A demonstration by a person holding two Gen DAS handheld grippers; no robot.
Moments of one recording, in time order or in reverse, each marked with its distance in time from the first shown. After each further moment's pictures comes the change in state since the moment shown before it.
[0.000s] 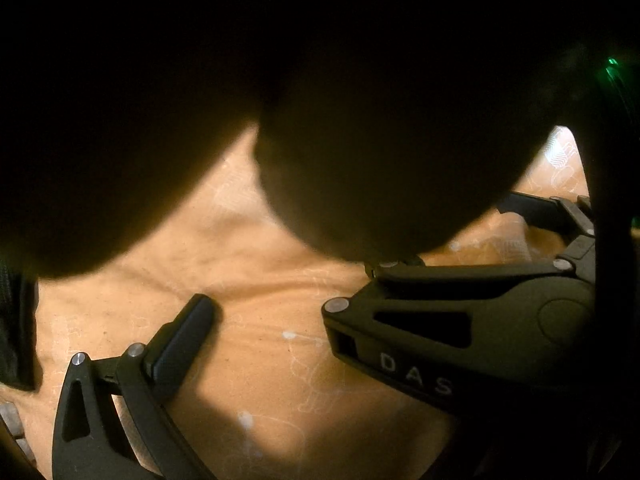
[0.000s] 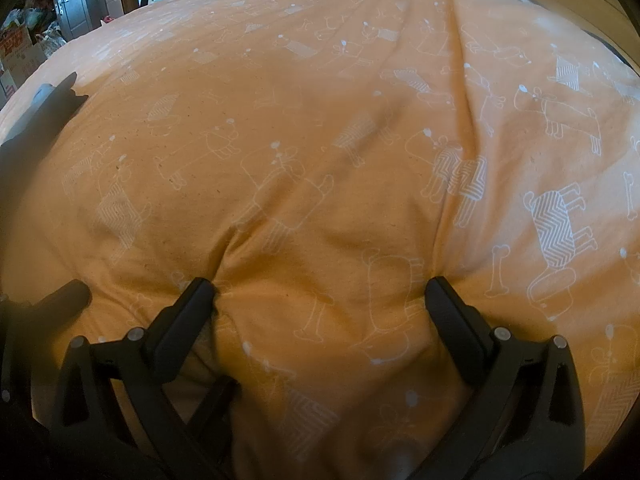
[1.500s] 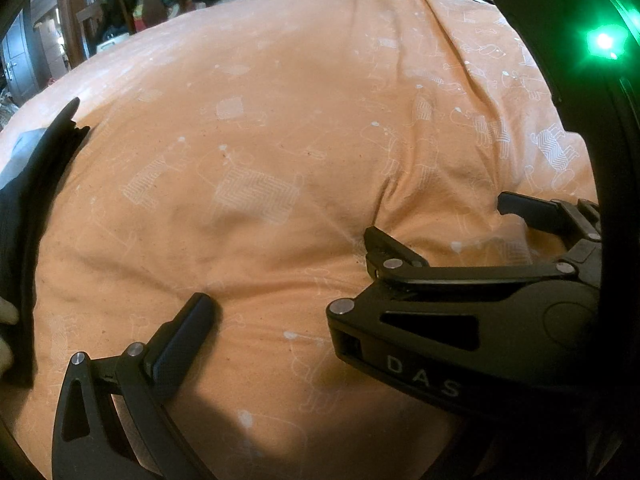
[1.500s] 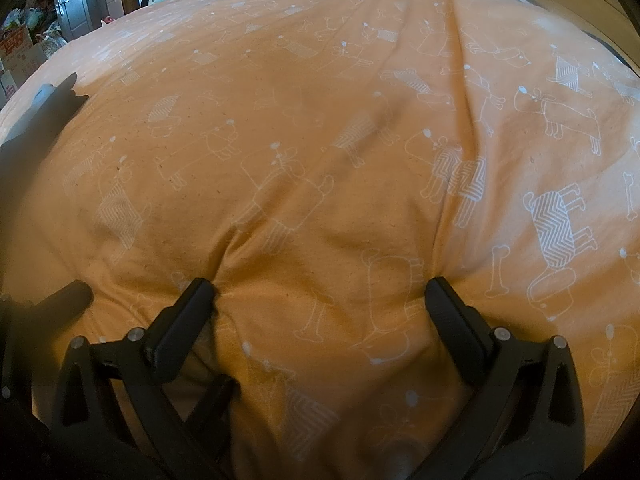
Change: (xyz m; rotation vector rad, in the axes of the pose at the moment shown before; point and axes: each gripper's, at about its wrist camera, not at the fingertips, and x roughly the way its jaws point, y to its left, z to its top) left arm -0.009 -0.003 0.001 0.002 -0.040 0.011; right arm -0.003 0.001 -0.002 0.000 -0.007 0.000
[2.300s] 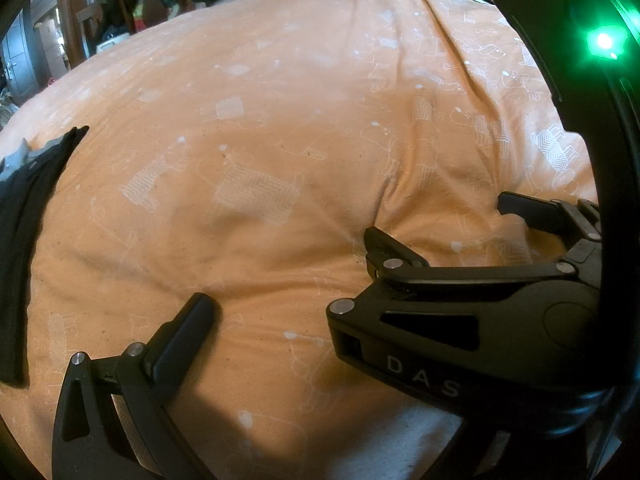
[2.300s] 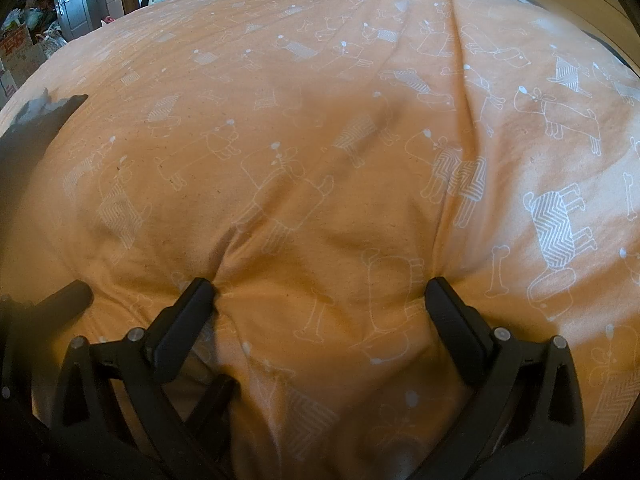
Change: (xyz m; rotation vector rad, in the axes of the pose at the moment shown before) left arm -0.005 -0.002 0.001 0.007 0.008 0.010; right arm -0.001 -0.001 0.000 0.002 -0.008 0.003
